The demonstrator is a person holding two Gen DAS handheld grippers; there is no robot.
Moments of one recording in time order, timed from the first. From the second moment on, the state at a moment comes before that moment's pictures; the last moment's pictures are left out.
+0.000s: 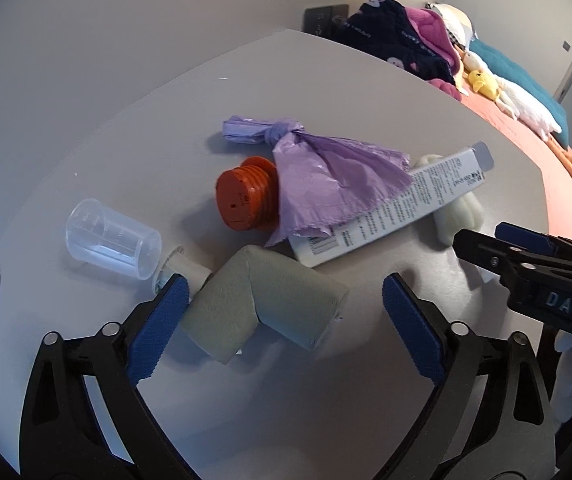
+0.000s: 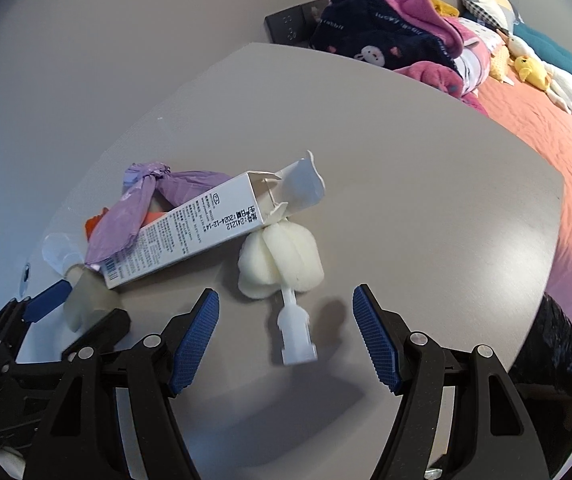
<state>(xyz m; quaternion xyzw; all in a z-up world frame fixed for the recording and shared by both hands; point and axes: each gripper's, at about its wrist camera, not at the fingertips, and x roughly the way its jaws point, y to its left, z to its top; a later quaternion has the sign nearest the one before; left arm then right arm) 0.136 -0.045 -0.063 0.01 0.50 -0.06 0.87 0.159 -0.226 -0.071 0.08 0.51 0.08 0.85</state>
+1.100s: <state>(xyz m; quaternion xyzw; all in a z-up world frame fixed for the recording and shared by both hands) 0.125 -0.037 -0.028 -0.03 0.46 -0.07 0.88 0.150 -0.241 -0.018 0.11 0.44 0.10 0.88</state>
